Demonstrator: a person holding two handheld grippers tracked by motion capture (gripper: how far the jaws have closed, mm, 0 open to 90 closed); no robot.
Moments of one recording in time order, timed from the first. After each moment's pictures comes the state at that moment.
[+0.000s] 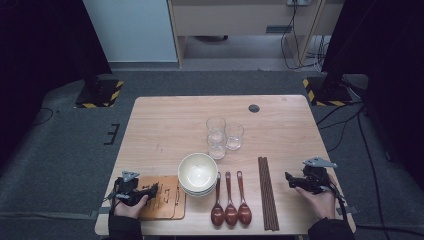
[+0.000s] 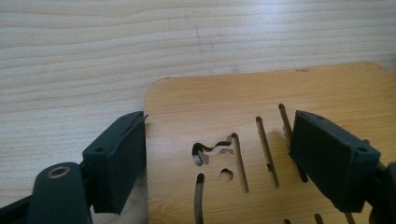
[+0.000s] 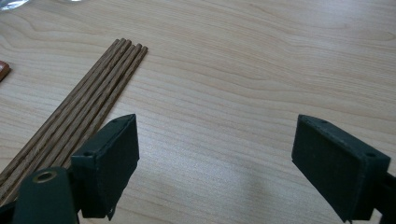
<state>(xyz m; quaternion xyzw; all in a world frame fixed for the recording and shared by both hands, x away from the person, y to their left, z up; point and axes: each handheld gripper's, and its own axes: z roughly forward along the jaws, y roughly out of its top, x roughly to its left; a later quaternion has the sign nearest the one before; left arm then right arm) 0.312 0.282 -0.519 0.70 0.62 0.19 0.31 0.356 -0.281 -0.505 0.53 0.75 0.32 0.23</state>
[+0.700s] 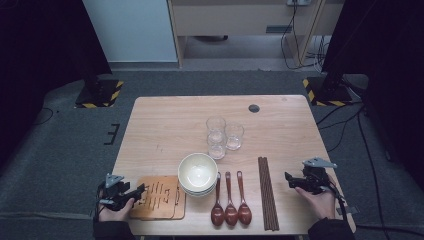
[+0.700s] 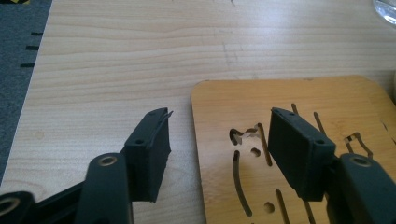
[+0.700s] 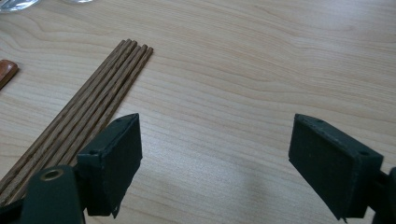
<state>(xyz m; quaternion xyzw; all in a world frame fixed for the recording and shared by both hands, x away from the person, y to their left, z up) 0.291 0.312 -0.505 0.68 0.62 0.20 0.33 0.355 -0.280 -0.504 0.52 0.75 0.33 0.23</state>
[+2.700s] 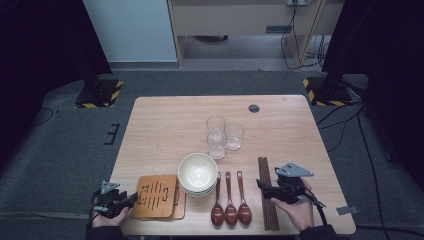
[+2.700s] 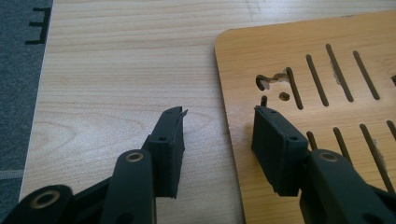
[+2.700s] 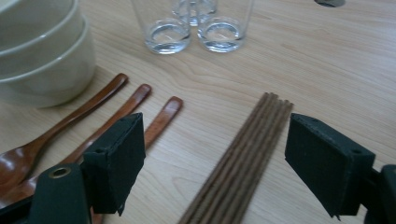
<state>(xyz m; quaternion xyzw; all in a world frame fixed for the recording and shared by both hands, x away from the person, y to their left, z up) 0.275 0.326 -0.514 0.69 0.63 0.18 0.30 0.318 -0.195 -0.470 0.43 0.78 0.40 0.20</state>
